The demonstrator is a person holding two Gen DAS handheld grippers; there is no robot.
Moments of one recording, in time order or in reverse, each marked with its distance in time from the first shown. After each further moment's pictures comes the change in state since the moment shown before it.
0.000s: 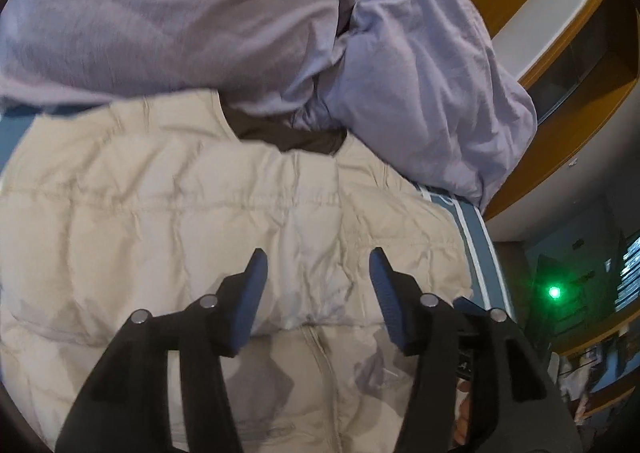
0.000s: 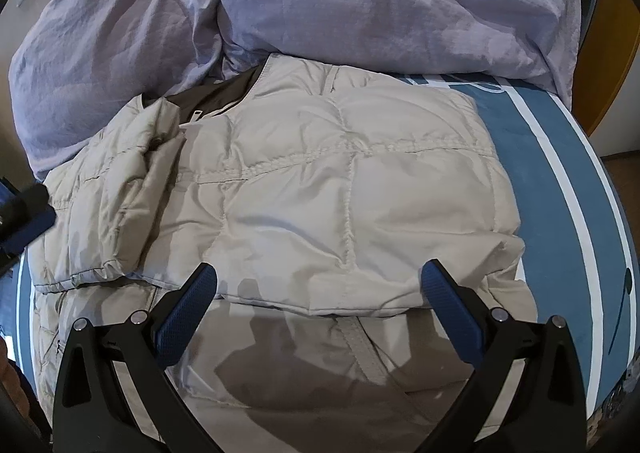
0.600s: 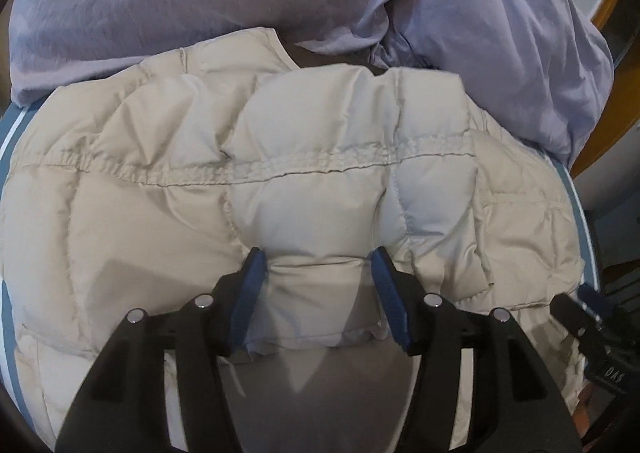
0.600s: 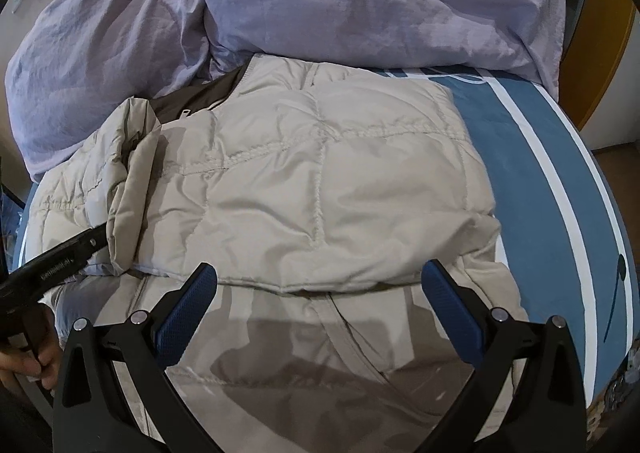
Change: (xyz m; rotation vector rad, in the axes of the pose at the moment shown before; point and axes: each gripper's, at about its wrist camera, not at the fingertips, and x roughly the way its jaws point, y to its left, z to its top) left arm 0.068 0.028 -0.021 0.041 0.133 0.264; right arm -0.010 -0.018 -0.014 0.023 -0.005 -0.018
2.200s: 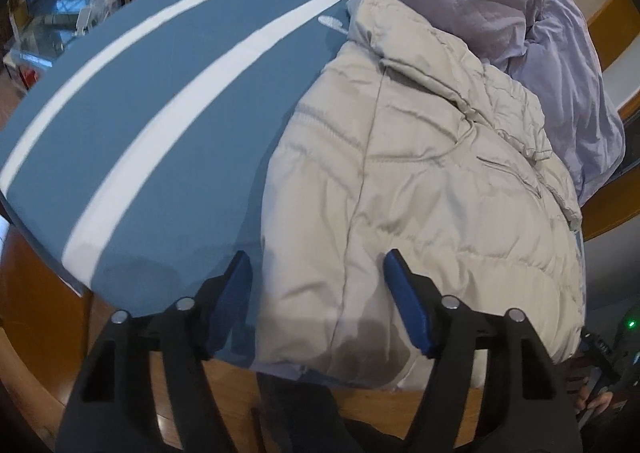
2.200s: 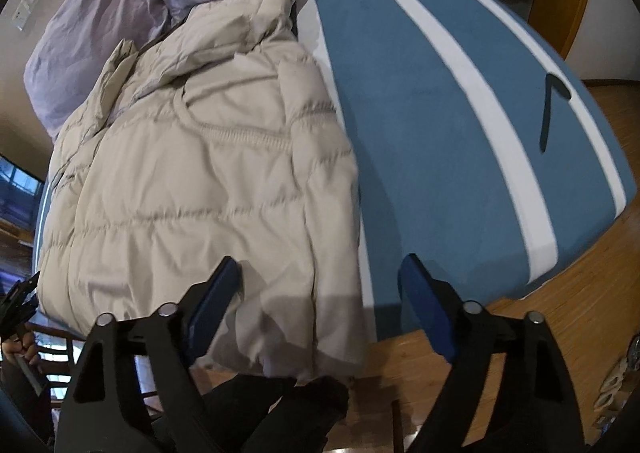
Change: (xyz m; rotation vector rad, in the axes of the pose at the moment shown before) left arm -0.157 0.198 -0.225 -0.362 -0.027 0.043; right arm -0.067 -0.158 -0.156 0.101 0.143 0.131
